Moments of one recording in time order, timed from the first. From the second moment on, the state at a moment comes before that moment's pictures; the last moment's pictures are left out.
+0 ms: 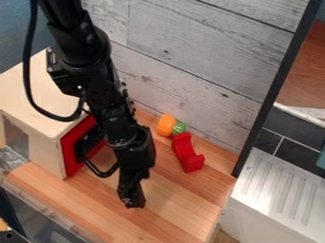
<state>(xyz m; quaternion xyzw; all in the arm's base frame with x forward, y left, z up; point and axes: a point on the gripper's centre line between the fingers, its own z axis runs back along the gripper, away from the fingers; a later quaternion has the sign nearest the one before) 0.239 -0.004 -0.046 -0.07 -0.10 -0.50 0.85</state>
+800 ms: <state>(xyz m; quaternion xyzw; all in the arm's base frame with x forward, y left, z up) 0.238 -0.040 -0.041 -0.12 -0.12 -0.50 0.85</state>
